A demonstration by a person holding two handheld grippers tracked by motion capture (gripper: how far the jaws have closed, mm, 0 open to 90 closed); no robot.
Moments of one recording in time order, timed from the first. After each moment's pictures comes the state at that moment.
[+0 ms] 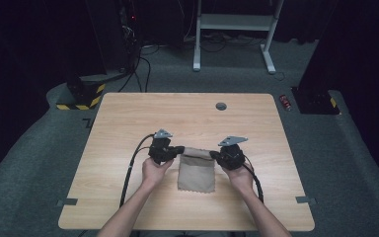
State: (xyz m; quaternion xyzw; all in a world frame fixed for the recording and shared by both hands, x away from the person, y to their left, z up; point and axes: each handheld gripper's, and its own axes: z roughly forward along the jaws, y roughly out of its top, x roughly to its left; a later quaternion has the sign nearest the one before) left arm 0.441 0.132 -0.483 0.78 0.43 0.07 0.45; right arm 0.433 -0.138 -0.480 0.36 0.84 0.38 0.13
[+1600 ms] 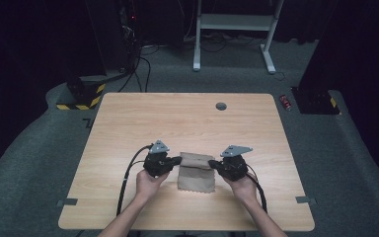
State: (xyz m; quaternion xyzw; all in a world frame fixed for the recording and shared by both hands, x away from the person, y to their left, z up) left arm 0.397 0.138 -0.480 0.80 0.38 0.10 0.45; right arm 0.398 -0.143 -0.476 0.33 0.84 0.42 0.10
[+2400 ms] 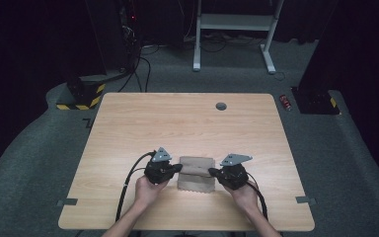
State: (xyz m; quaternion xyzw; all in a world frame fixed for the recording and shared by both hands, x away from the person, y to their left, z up) left arm 0.379 0.133 -0.489 0.82 0.36 0.10 0.43; right arm 0.378 -0.145 -0.485 0.32 0.85 0.41 0.10
